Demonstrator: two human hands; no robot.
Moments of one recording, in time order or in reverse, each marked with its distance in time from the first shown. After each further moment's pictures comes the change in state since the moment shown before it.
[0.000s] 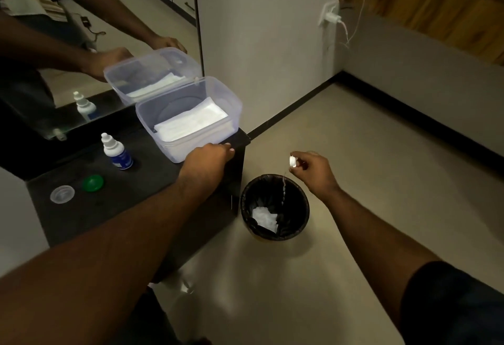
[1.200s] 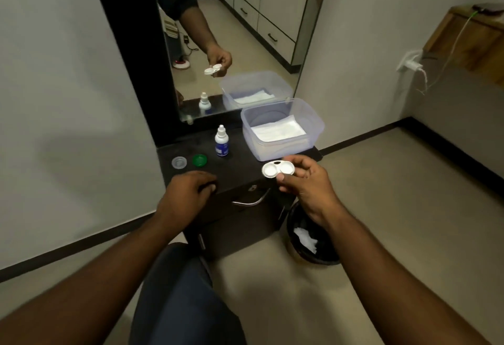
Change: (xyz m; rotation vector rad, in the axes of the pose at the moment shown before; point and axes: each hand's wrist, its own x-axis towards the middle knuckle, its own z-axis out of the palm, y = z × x) left_hand -0.195 -0.083 -0.030 -0.508 0.333 -0.342; right_hand -0.065 -0.203 0.041 0.879 -0.348 0.188
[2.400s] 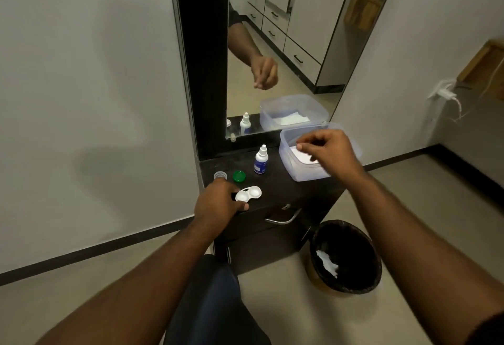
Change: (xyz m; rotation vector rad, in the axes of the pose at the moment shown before) left_hand 0.015 -0.031 -0.009 0.054 -0.024 -0.274; right_hand 0.060 -0.078 0.062 -0.698 -0.040 -0.334
